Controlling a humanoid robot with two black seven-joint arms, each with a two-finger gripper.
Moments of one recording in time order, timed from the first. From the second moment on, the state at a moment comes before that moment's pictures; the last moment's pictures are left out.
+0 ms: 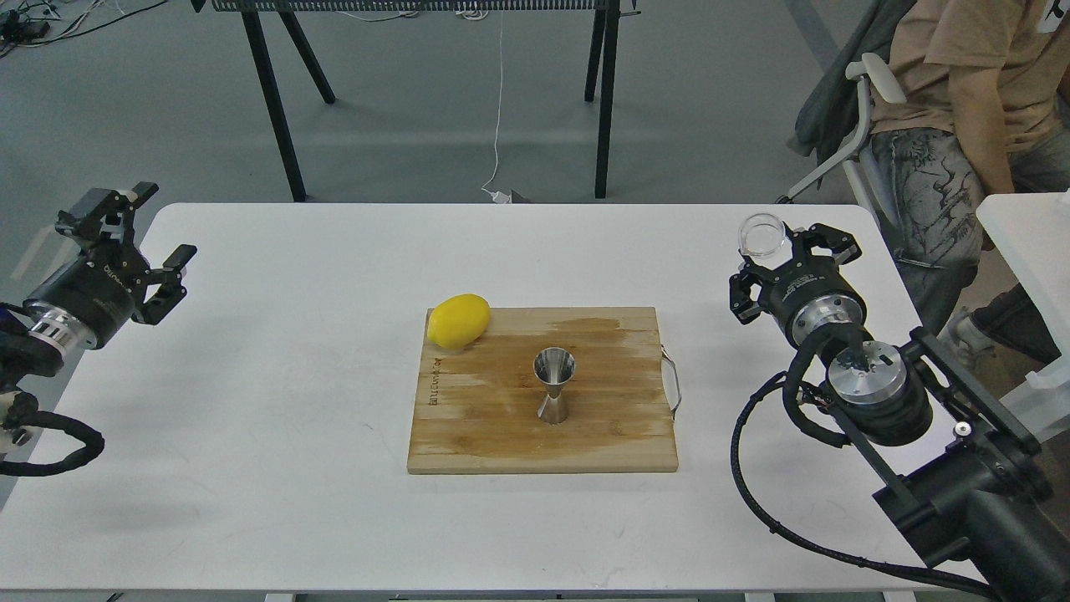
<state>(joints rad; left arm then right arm) -0.52 0.63 -0.74 -0.64 0.40 -0.49 -0.49 0.36 -0.22 1.05 1.43 -0.03 -0.49 0.13</state>
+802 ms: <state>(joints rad) -0.52 0.63 -0.74 -0.64 0.40 -0.49 -0.49 0.43 -0.18 0.68 1.50 -0.50 -0.49 0.13</state>
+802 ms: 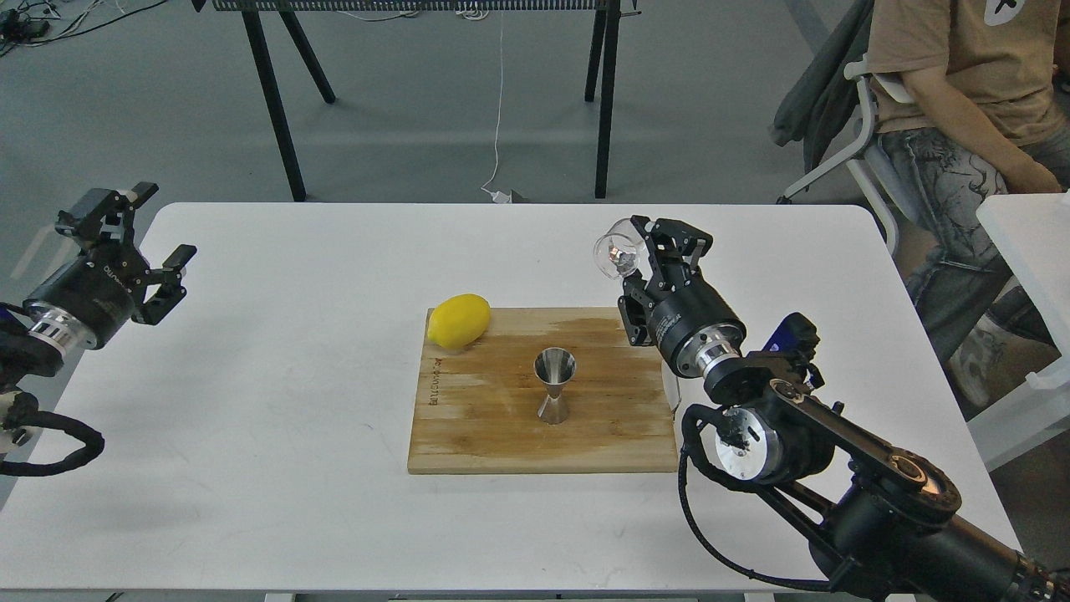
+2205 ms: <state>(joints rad) -0.52 0.63 -0.74 -0.64 0.40 -0.49 -0.49 0.45 -0.16 0.50 1.45 -0.73 -0.49 0.13</state>
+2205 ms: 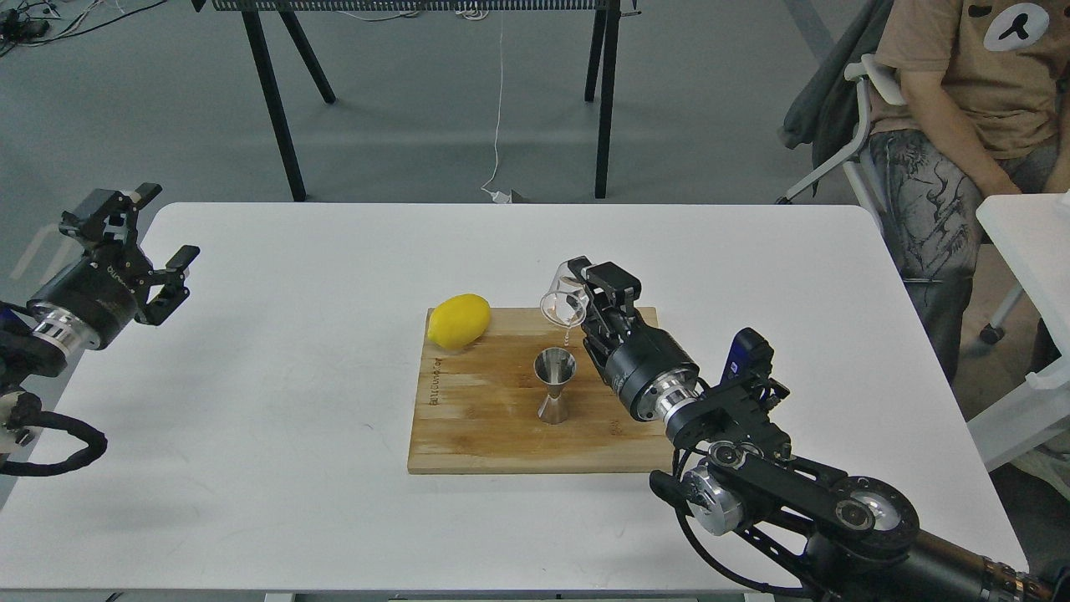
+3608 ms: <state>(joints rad) -0.52 0.62 -0.74 -0.62 0.40 -0.49 -0.49 0.47 -0.13 0.42 1.38 -0.89 -0.49 0.14</state>
